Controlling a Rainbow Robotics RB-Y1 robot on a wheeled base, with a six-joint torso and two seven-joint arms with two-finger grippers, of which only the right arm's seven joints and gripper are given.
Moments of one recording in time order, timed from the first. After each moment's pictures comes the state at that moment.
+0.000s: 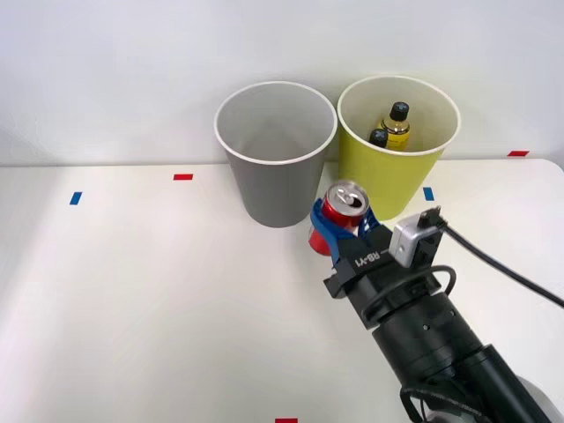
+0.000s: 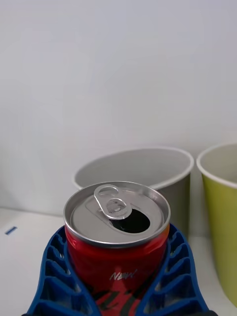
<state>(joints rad) 0.31 -0.27 0.47 -2.27 -0.20 0.04 1.54</state>
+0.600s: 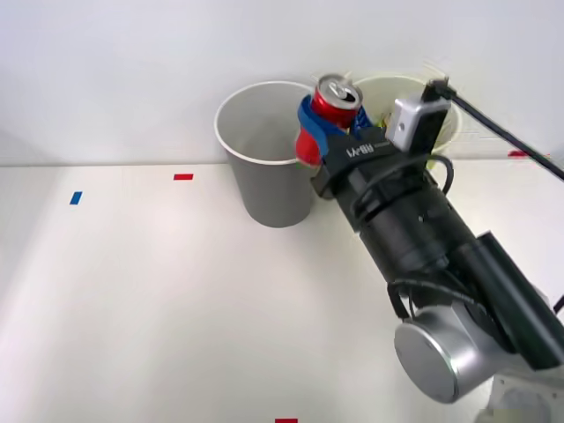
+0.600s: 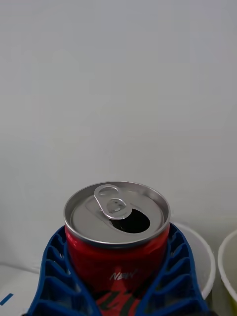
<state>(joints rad) -0.02 -0.12 0.35 -2.29 -0.22 0.32 1.51</state>
